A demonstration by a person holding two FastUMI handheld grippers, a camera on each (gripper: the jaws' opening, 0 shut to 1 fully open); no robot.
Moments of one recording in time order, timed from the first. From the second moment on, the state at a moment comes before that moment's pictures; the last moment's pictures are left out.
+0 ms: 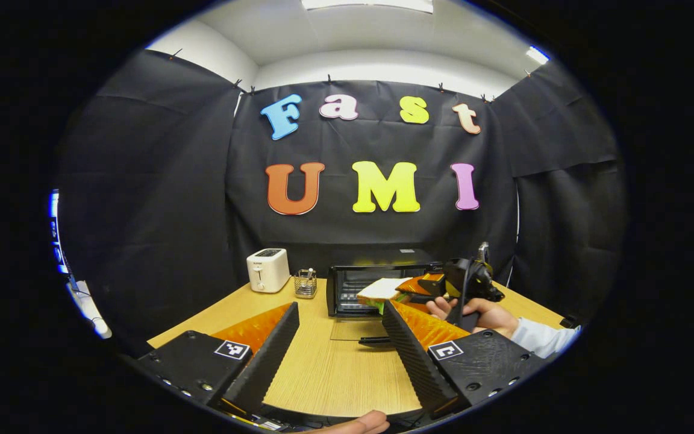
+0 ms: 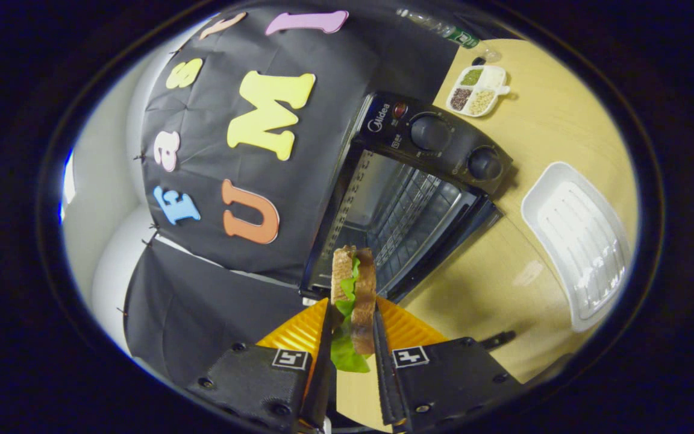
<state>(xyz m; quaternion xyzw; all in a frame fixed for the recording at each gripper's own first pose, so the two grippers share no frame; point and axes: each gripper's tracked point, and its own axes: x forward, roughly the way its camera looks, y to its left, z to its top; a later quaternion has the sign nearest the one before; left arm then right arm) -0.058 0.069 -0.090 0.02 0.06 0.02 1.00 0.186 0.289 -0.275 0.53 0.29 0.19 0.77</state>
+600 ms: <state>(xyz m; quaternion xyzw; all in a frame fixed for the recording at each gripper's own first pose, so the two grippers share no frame) -0.032 0.085 -0.128 0.02 0.10 0.03 0.99 0.318 0.302 -0.328 0.56 0.19 0.02 0.81</state>
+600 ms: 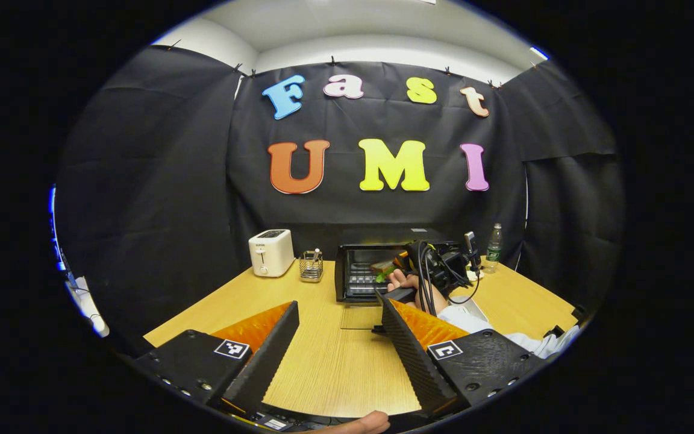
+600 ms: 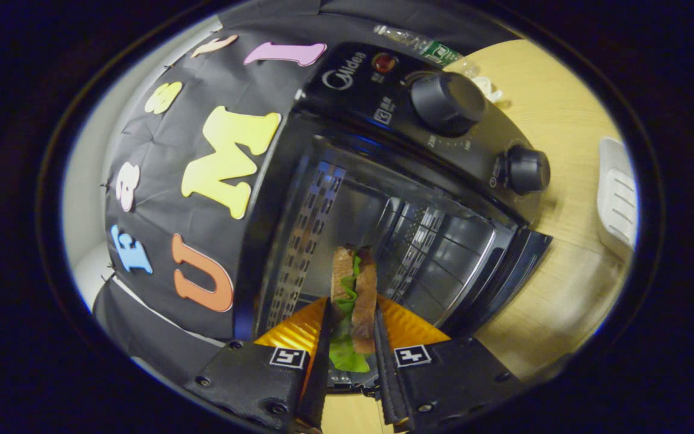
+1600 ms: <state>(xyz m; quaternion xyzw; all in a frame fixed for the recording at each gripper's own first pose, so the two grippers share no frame) -0.034 0.088 -0.141 0.02 0.12 0.03 0.99 0.317 0.317 -0.331 0.34 0.22 0.03 0.91</state>
